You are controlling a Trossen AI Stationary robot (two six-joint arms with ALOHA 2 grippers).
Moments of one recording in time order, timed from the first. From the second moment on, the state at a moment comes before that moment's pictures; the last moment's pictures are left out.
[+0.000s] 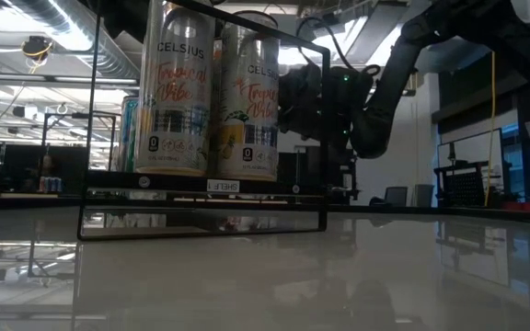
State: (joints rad) left arm 0.31 1.30 0.90 -0.17 0.11 -0.19; right arm -0.39 2.19 1.05 1.56 -0.82 0.55
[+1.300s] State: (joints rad) left arm 0.30 1.30 0.90 -0.20 0.14 -0.15; right arm -0.39 2.19 1.06 1.43 -0.84 0.54
